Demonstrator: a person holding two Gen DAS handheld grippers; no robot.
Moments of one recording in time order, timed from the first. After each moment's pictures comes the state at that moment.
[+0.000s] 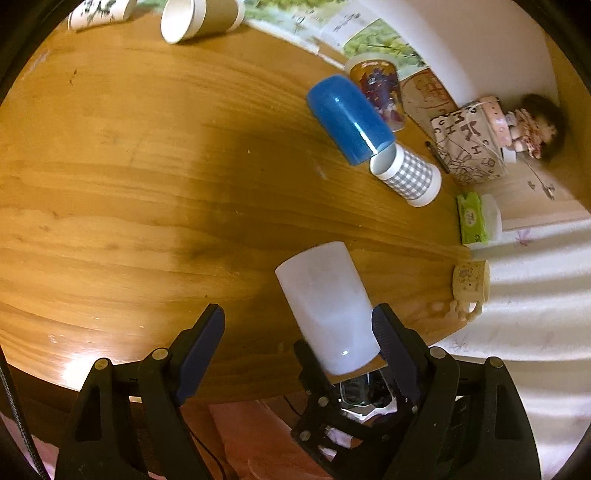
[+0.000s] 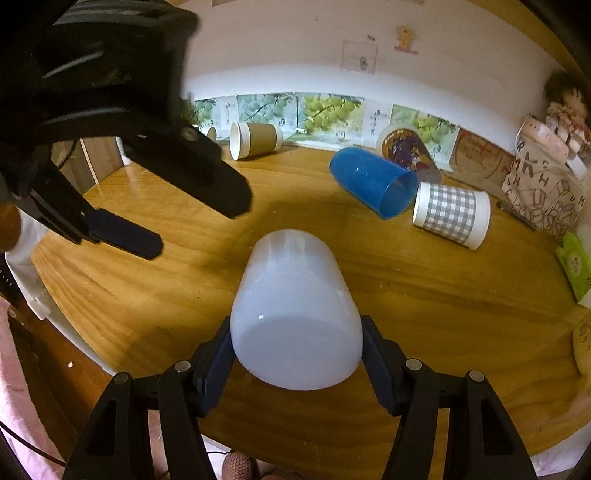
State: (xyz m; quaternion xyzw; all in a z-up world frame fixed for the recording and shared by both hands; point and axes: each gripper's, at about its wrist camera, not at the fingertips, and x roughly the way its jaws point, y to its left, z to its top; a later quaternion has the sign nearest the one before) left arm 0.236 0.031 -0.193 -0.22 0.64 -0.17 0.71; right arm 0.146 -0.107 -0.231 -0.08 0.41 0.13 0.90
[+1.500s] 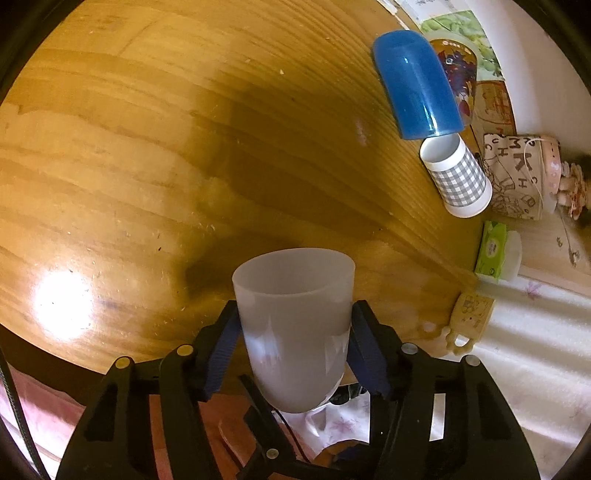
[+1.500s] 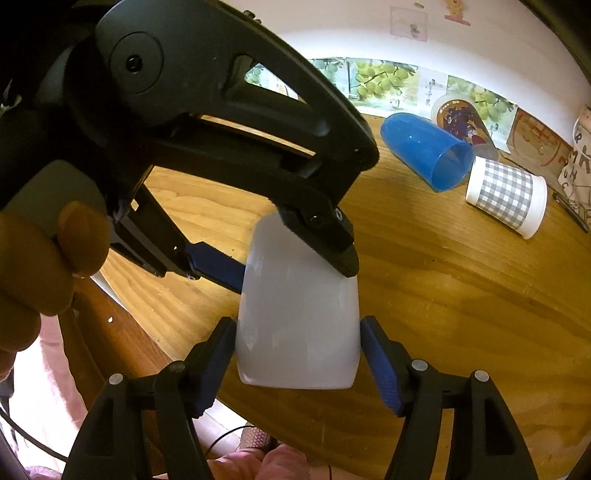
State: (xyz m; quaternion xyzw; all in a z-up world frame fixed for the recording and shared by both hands) left arm 0.245 0.006 -0.242 -0.31 0.71 -0.09 0.62; right arm 0.154 -0.116 -0.238 -0.08 0.47 0.24 0.85
